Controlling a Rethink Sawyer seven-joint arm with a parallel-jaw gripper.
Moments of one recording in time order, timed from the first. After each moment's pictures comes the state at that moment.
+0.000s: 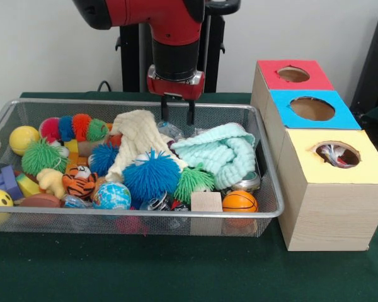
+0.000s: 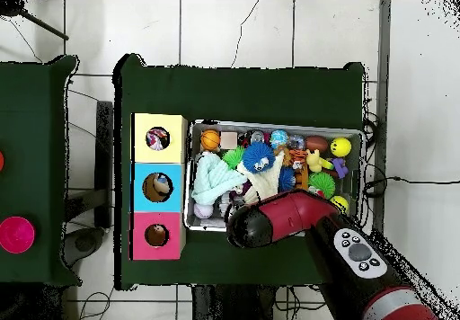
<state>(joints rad) -0.63 -0.60 0.43 1.90 -0.76 0.55 2.36</state>
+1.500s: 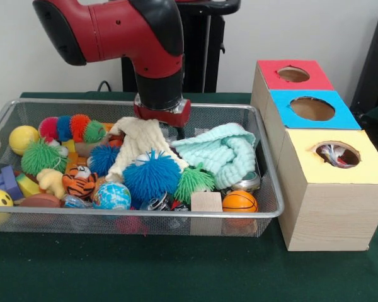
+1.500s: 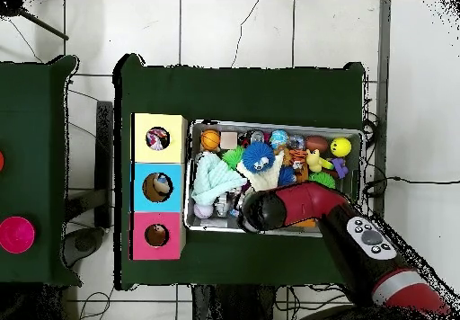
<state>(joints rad) -0.70 -0.44 0.46 1.76 -0.76 0.60 2.36</state>
